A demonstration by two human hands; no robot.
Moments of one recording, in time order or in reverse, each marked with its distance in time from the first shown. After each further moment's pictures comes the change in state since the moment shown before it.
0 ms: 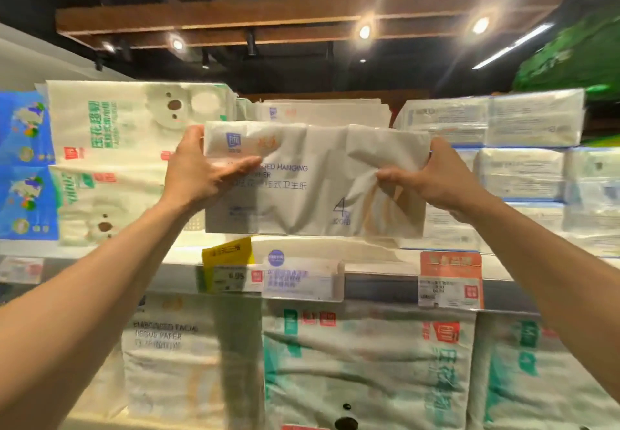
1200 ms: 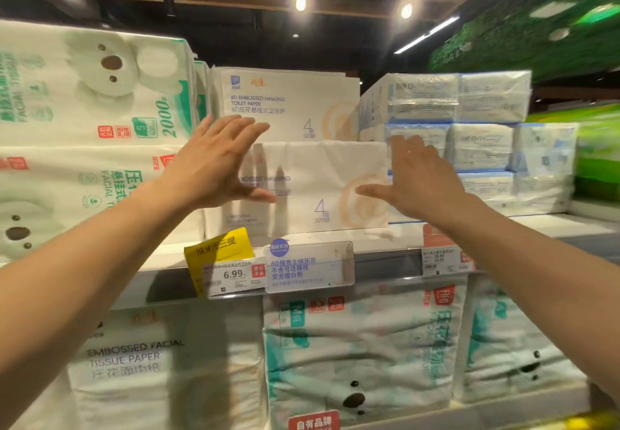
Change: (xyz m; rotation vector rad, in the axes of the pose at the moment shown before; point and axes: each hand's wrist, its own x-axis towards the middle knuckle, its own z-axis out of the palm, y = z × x) left_hand 0.034 -0.038 0.031 0.656 -0.468 0.653; right_hand -0.039 -0.038 0.050 -1.019 0.016 0.161
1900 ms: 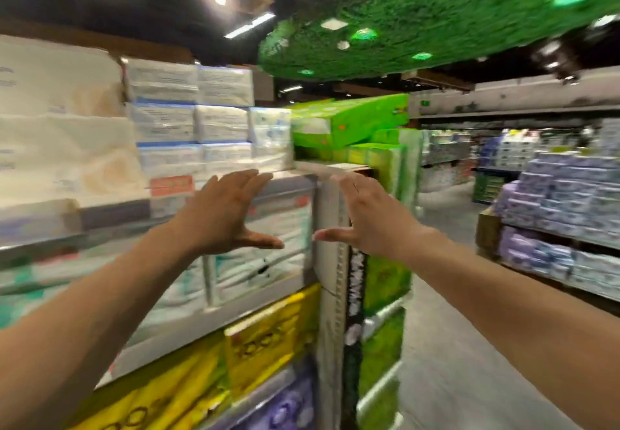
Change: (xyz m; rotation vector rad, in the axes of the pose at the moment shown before) left_hand -0.048 0.398 -0.062 -0.426 -0.072 0.443; right_hand -0.299 0.255 -0.164 -0.127 -0.186 0.104
